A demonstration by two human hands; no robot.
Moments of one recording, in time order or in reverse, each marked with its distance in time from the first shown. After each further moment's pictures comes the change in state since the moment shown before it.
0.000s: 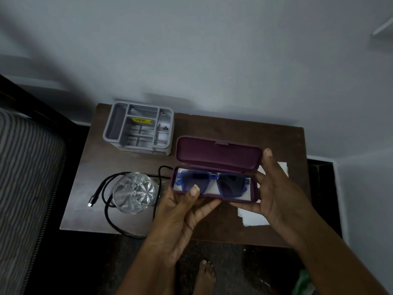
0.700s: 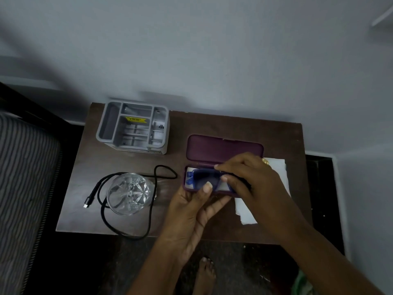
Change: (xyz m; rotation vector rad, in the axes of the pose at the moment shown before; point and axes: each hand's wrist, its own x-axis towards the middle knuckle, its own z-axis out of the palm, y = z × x) left_hand 0.011 -0.020 0.013 0.027 -0.044 -0.004; right_hand 0.011 0.010 0.003 -1.198 0.027 -0.921
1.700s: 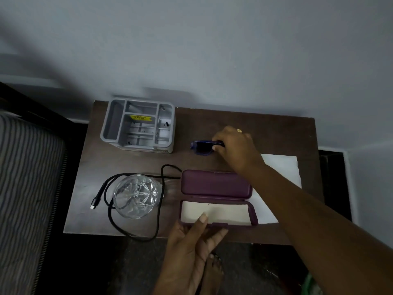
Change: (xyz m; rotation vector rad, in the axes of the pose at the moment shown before) left_hand -0.026 -0.024 -0.035 -0.090 0.308 -0.043; right_hand 0.092 0.060 0.068 -0.289 -0.151 0.186
